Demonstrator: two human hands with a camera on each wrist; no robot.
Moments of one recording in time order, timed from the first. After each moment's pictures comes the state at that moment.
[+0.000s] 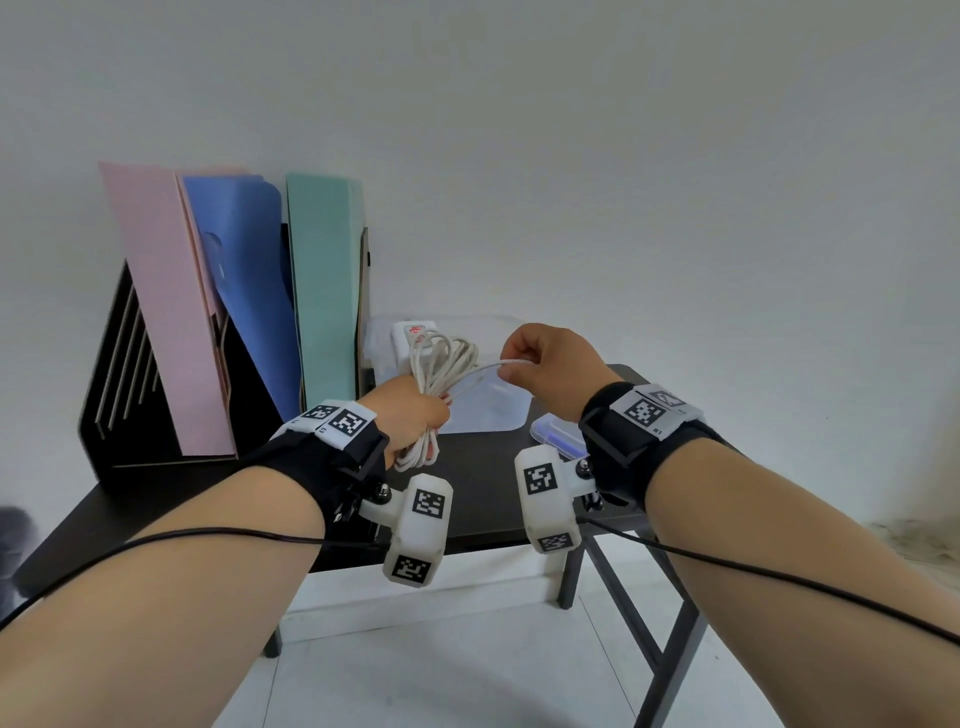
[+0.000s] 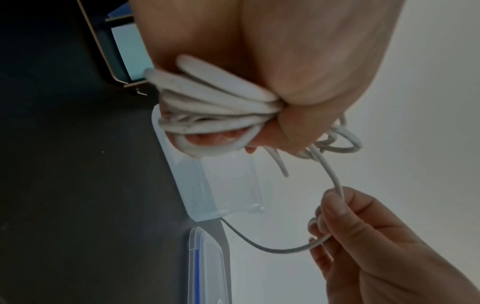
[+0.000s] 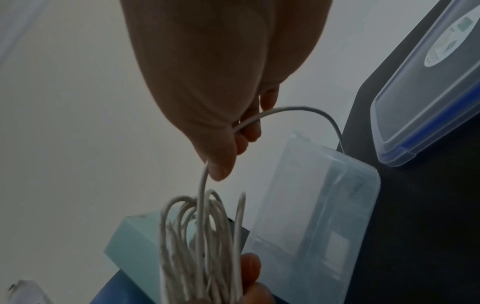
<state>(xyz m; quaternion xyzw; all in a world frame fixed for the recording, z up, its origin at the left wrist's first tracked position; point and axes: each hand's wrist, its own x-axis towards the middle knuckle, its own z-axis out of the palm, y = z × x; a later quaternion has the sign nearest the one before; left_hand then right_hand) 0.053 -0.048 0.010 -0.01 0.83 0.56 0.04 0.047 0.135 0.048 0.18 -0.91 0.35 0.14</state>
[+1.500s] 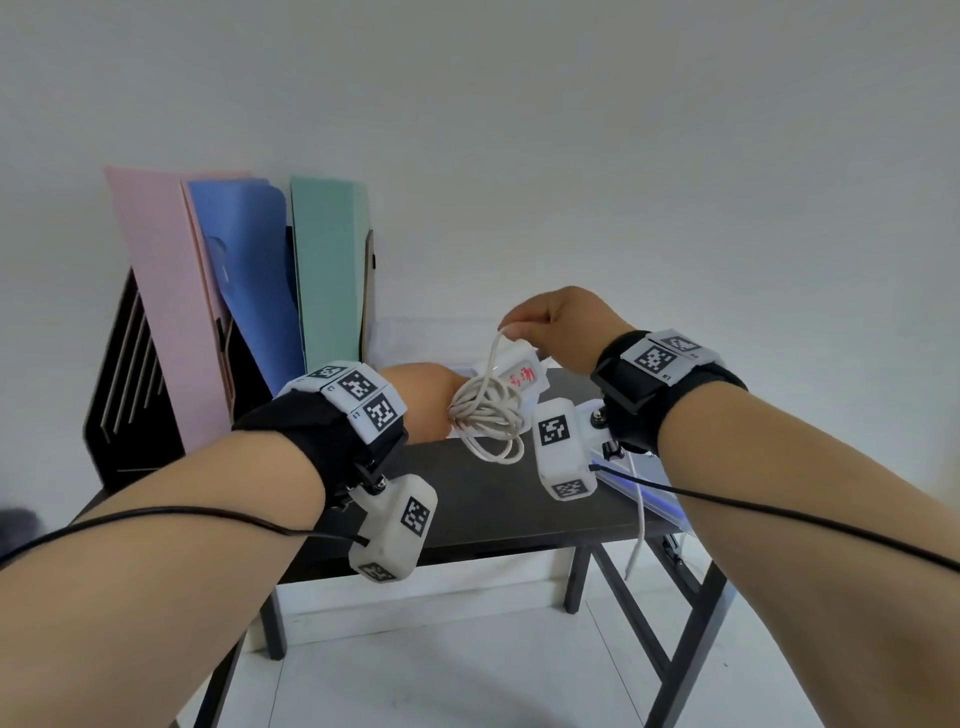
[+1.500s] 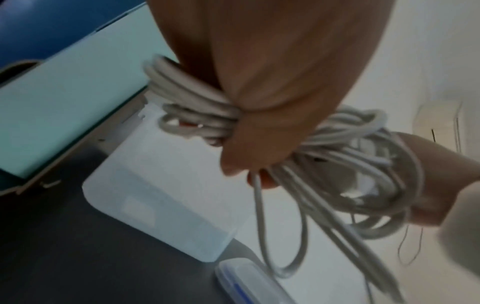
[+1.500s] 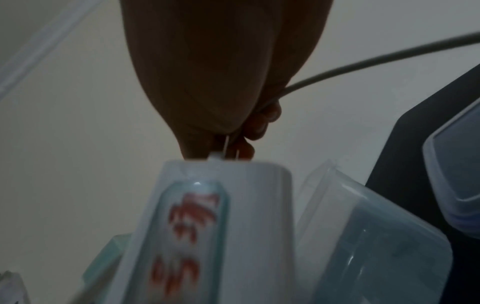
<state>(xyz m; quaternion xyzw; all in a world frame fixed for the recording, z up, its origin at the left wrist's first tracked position) 0.077 -0.028 0.062 0.18 0.98 -0.02 0.03 0.034 0.135 0.090 0.18 -0.92 0.32 0.11</state>
